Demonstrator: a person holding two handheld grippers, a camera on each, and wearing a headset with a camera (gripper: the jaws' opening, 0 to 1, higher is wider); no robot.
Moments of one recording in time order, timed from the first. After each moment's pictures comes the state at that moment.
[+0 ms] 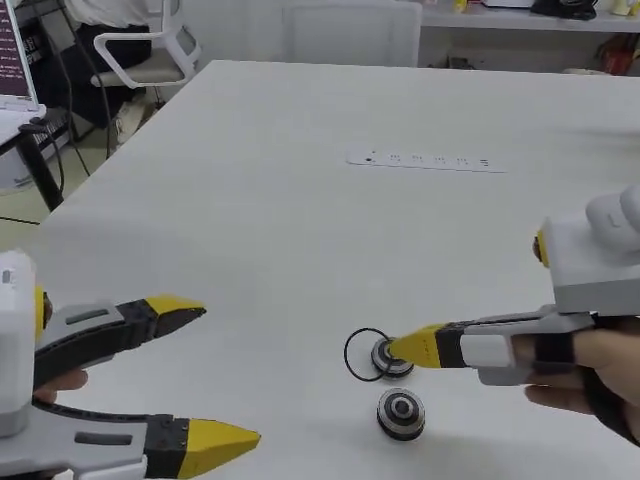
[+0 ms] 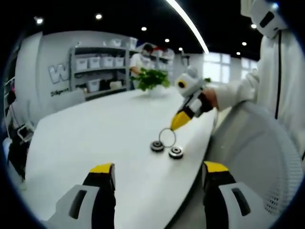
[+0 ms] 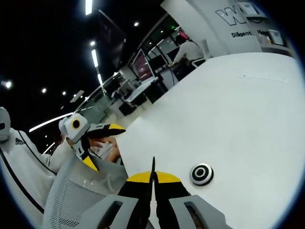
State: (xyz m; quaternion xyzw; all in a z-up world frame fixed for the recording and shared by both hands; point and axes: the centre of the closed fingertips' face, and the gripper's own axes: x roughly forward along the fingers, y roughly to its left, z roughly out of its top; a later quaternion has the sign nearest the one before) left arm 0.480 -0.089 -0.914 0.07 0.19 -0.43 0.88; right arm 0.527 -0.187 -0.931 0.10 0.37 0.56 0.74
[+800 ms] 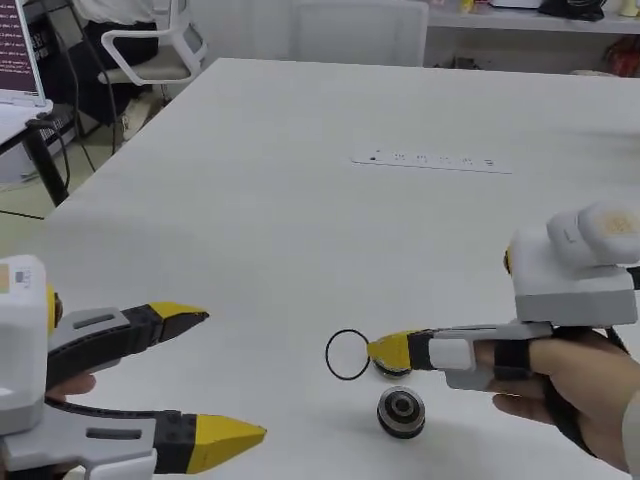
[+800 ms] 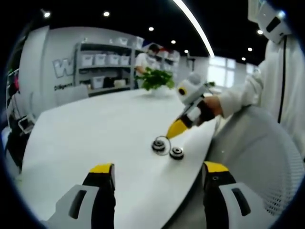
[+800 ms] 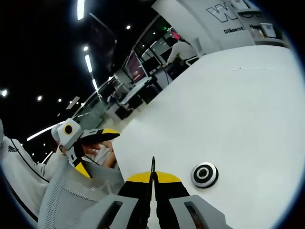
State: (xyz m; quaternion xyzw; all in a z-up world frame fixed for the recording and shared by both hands) left arm 0.484 -0.085 -0.919 0.04 0.19 -0.41 0.89; right arm 0.533 -0.169 -0.958 0.13 0.39 0.53 0.74
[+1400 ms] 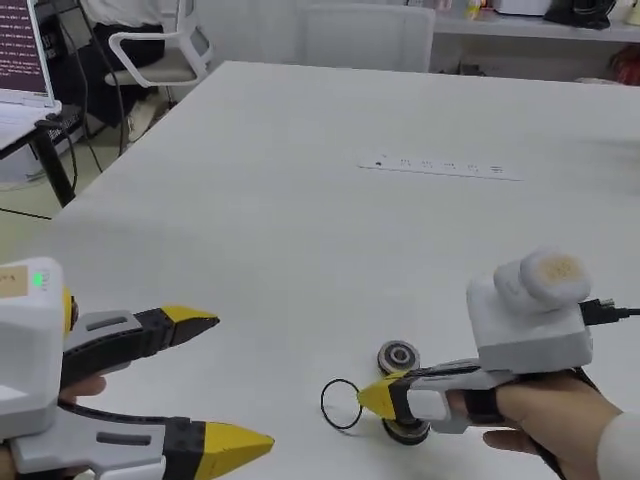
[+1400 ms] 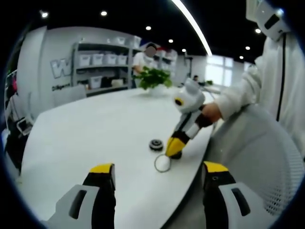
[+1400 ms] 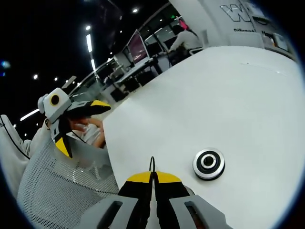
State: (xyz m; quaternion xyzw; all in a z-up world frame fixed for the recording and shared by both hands) left arm 0.481 -0.088 -0.919 0.05 0.19 -0.42 0.89; right arm 0.519 -0.164 -0.999 0.02 0.40 0.54 0.74
